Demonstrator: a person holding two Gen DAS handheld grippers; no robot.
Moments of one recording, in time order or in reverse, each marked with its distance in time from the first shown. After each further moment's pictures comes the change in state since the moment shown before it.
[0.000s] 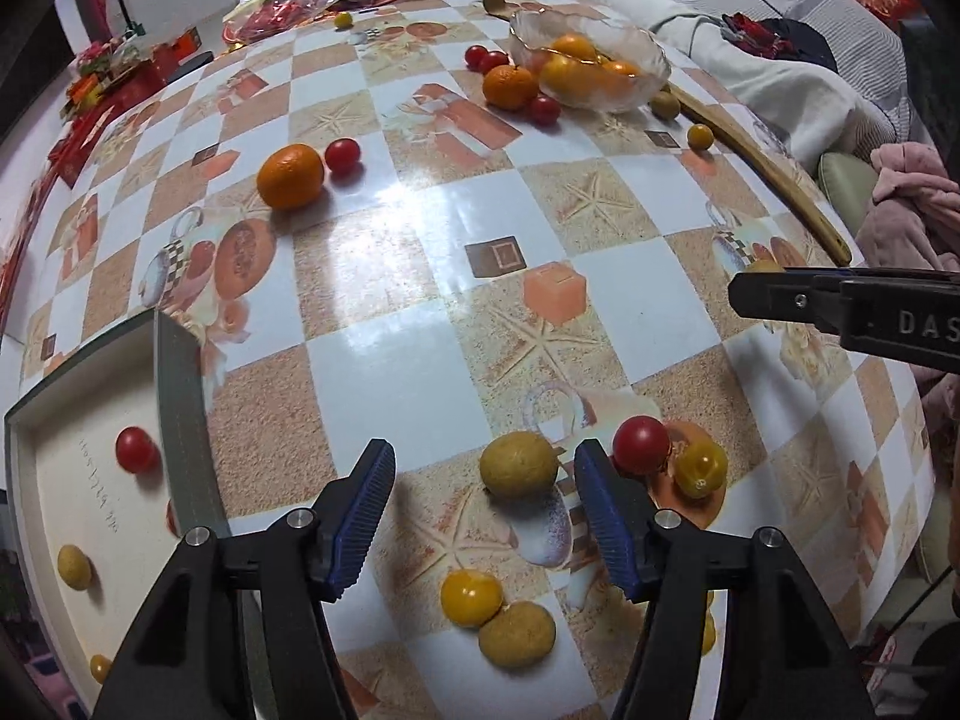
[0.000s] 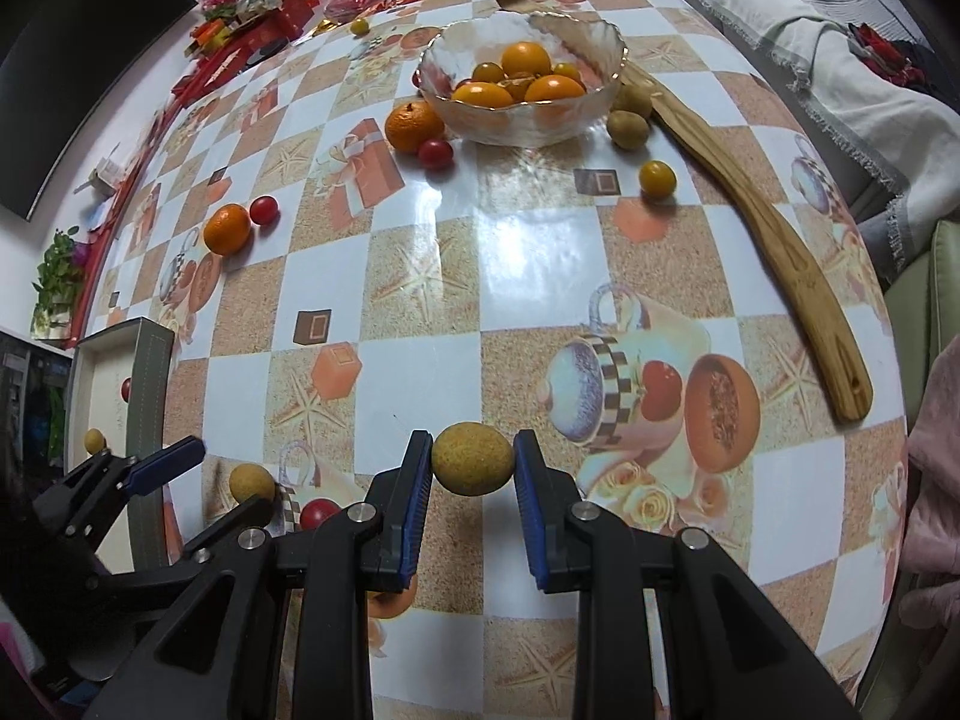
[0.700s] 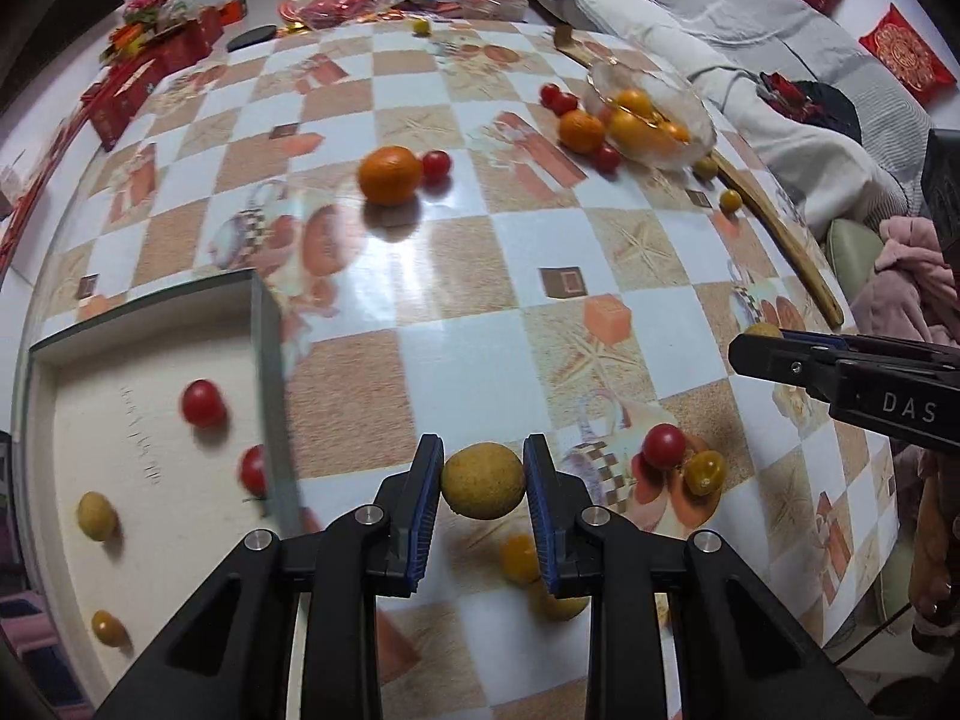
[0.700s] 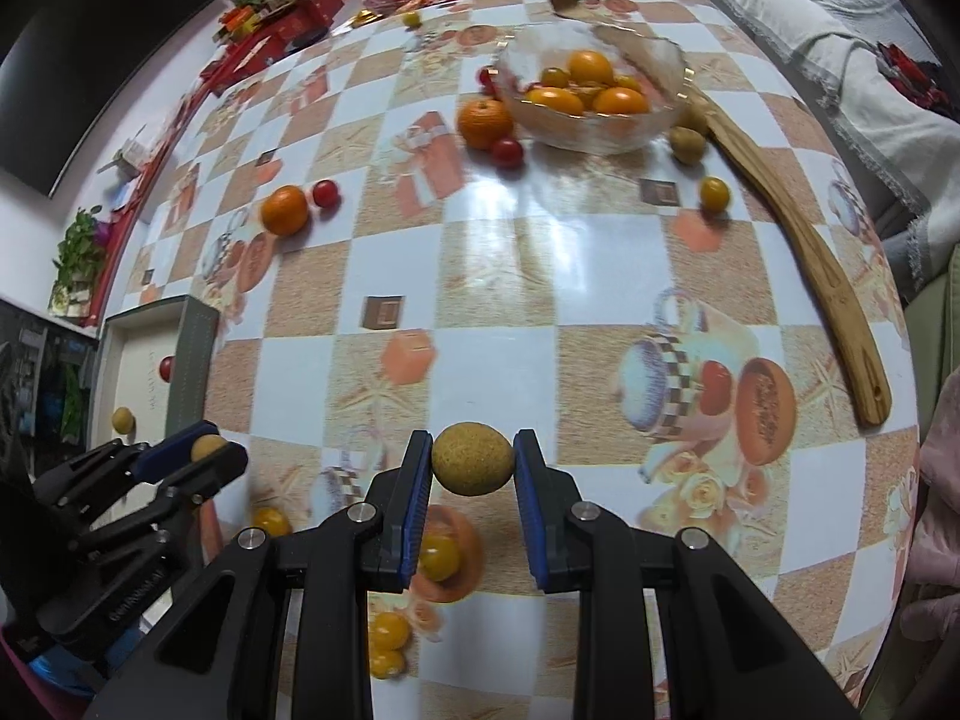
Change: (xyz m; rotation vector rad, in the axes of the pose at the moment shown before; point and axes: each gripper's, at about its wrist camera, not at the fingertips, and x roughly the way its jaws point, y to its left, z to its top) left arm -0.037 0.045 -0.014 -0.153 -0.039 -0.025; right arm -0.008 0.037 -0.001 -0.065 0.012 0.048
